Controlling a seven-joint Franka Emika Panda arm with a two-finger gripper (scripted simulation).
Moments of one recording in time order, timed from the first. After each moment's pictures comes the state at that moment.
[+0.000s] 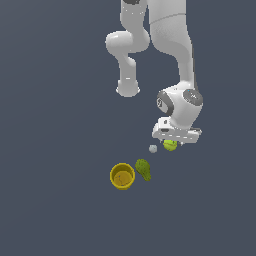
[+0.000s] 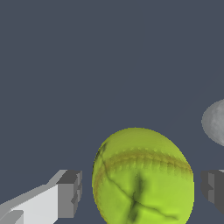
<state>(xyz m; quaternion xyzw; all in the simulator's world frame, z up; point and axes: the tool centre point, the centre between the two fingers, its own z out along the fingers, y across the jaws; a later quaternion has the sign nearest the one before) -0.049 0.217 0.048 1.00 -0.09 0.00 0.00</state>
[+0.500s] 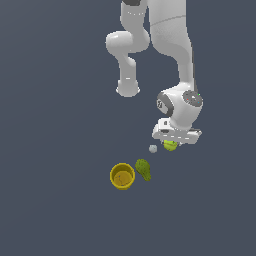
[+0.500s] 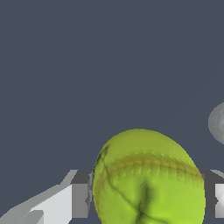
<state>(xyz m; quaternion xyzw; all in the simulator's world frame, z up) -0.049 0.218 0.042 1.00 -0.09 0.00 0.00</state>
